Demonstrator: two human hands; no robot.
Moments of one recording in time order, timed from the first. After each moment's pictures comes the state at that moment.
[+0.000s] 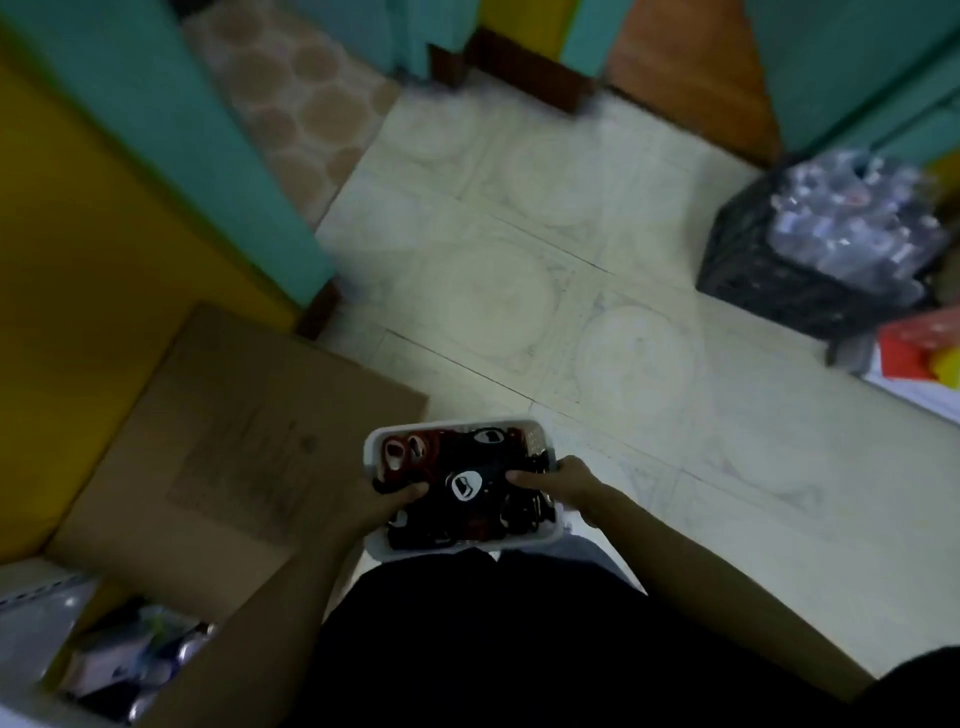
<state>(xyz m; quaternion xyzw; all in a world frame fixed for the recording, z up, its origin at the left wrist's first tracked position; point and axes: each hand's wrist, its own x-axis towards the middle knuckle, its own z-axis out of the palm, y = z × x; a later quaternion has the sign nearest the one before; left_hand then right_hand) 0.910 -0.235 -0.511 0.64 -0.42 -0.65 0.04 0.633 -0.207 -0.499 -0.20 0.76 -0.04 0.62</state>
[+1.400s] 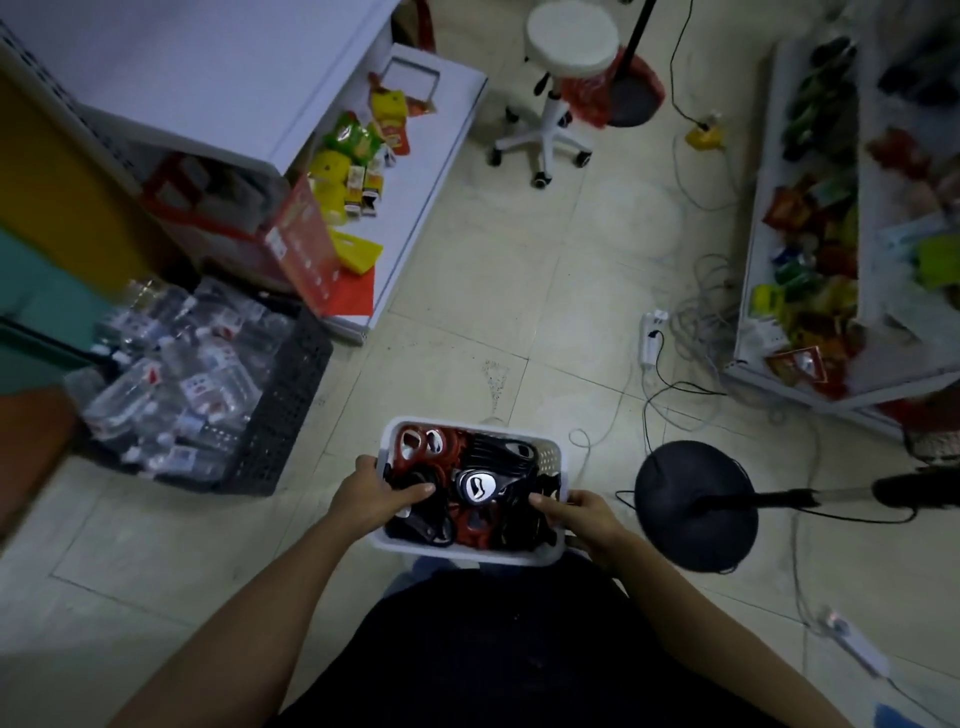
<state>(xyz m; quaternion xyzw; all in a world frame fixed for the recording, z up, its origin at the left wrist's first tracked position) 0.025 -0.298 -0.481 0.09 -0.84 -0.35 -0.40 0.137 -0.034 -0.459 0.45 0.56 -0.65 0.25</state>
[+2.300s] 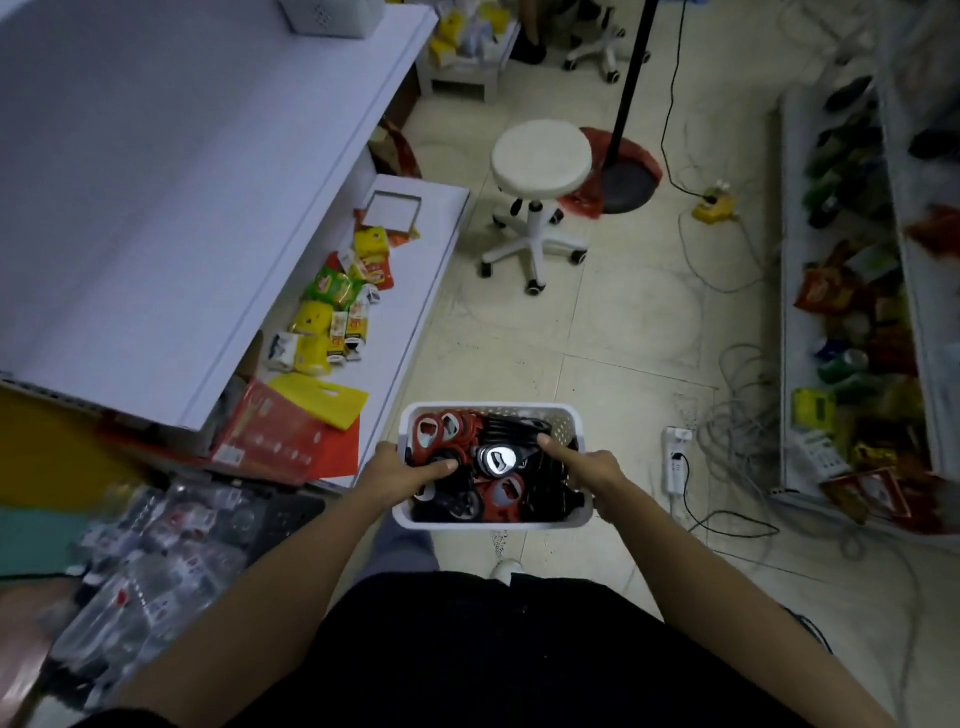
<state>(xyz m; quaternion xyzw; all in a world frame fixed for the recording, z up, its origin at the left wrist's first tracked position) -0.317 -0.039 -0.434 0.09 -0.84 -0.39 -0.37 -0.226 0.214 -0.448 0.48 0.58 -0.64 0.18</state>
